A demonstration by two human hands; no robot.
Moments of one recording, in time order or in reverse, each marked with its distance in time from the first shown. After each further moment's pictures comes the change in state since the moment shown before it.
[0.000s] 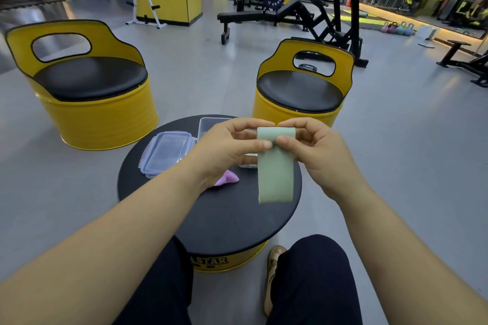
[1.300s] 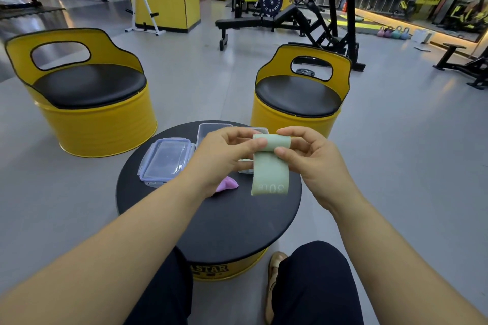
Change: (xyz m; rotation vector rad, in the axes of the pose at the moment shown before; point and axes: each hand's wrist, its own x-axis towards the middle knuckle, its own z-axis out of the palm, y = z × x) left_hand 0.002 -0.002 0.005 -0.031 0.152 0.035; right_hand -0.001 0.009 0.002 0.119 0.017 0.041
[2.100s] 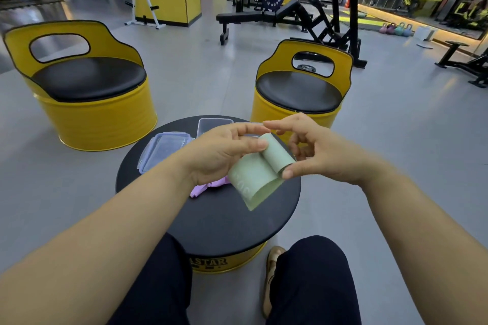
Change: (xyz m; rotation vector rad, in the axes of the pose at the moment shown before) left_hand 0.007 0.003 -0.012 -0.176 -0.387 -0.187; right_hand 0.017 -0.027 -0.029 -0.534 -0.532 0.017
